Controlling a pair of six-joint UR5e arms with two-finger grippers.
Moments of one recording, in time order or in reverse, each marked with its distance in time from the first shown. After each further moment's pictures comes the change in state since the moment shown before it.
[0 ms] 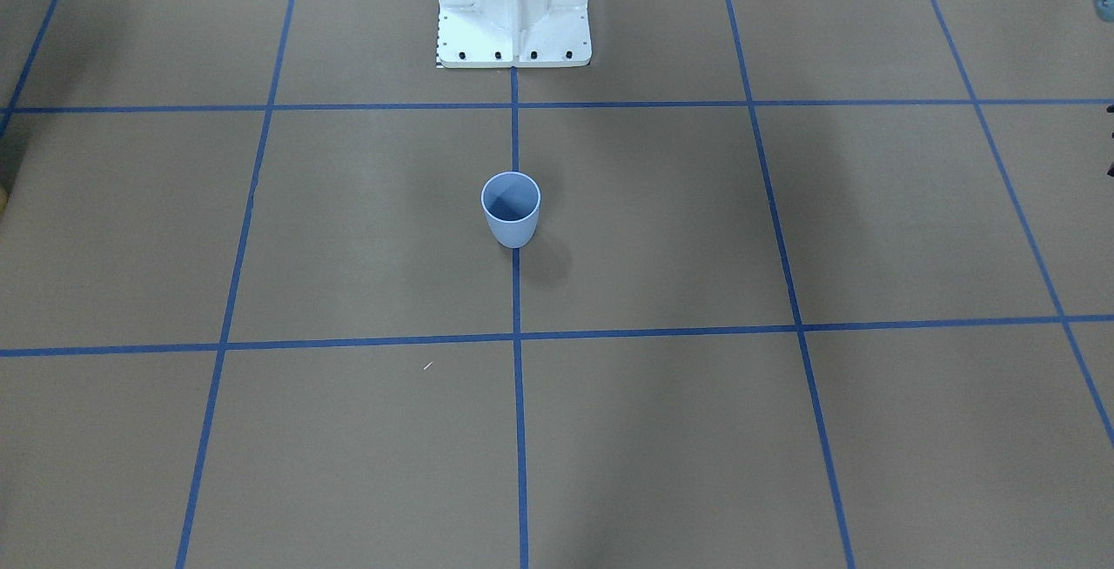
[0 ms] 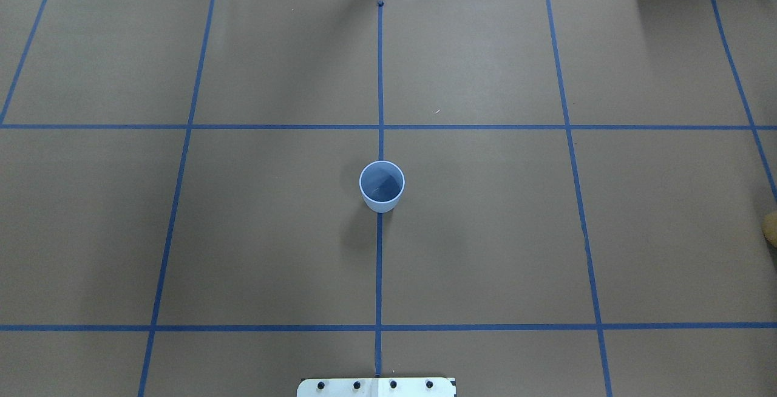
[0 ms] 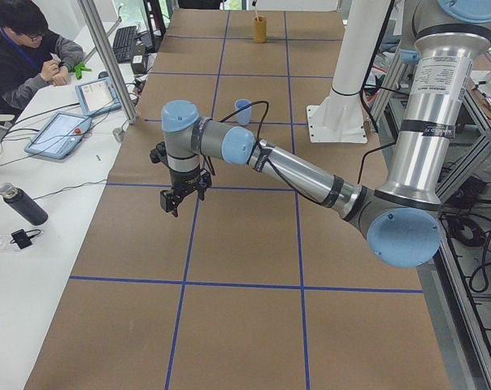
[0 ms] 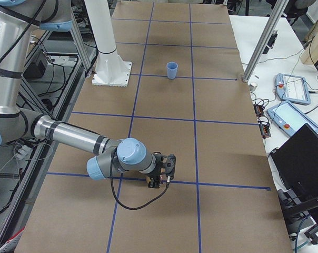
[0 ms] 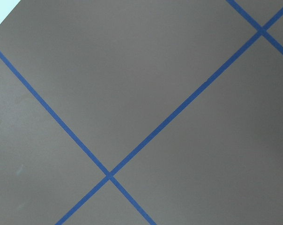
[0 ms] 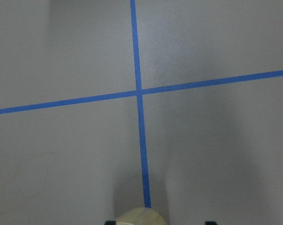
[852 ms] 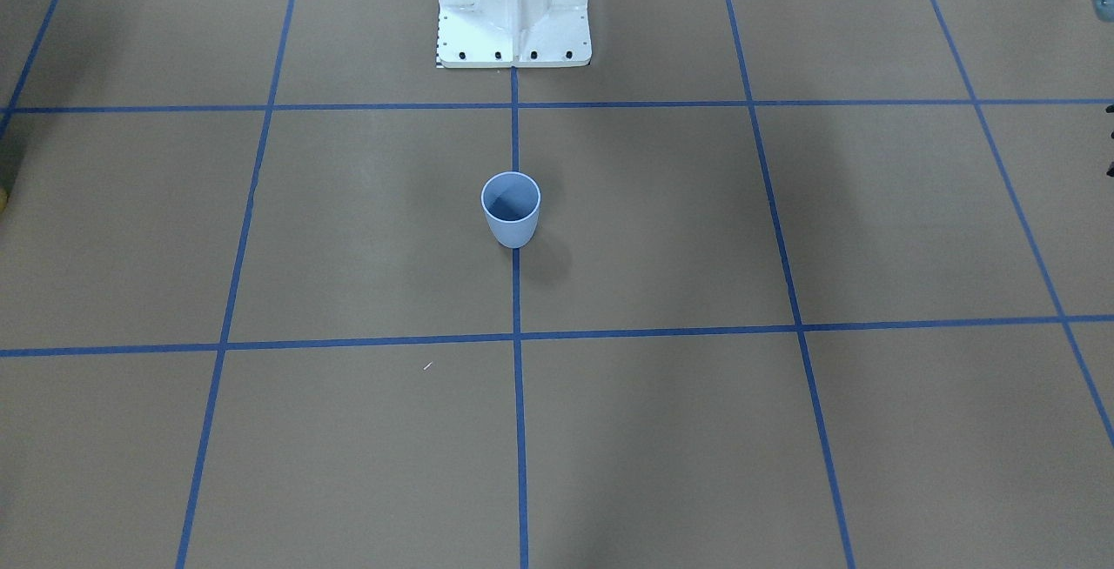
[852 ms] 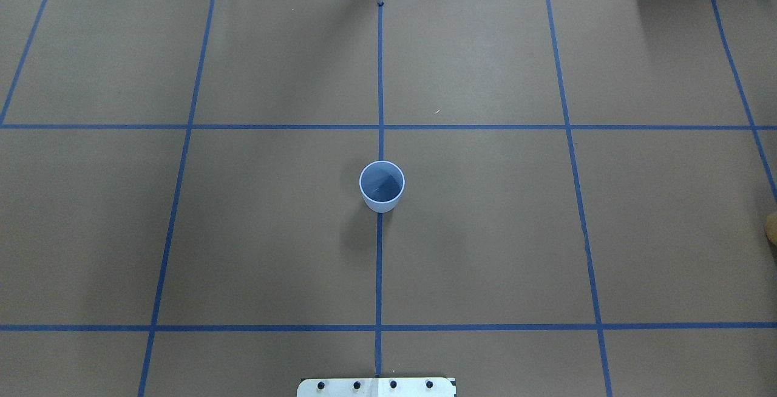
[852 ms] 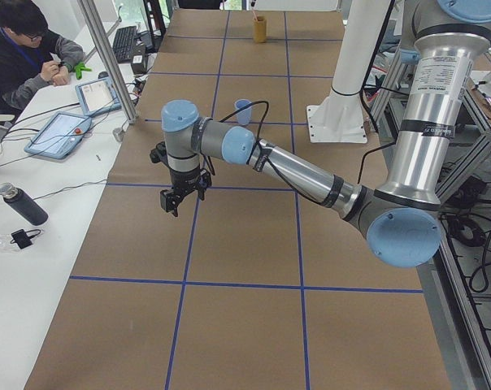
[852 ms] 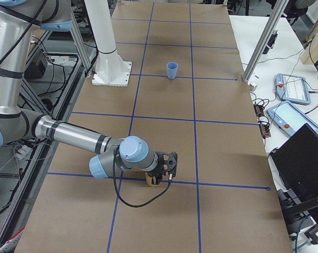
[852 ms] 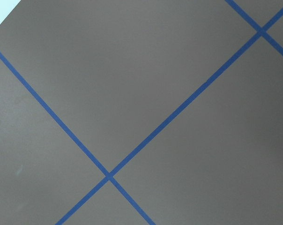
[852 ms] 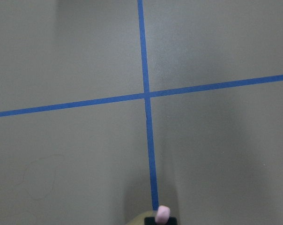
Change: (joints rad) left arm 0.001 0.000 0.000 0.000 0.001 -0.003; right arm -0.005 0.006 0.008 0.004 0.006 0.007
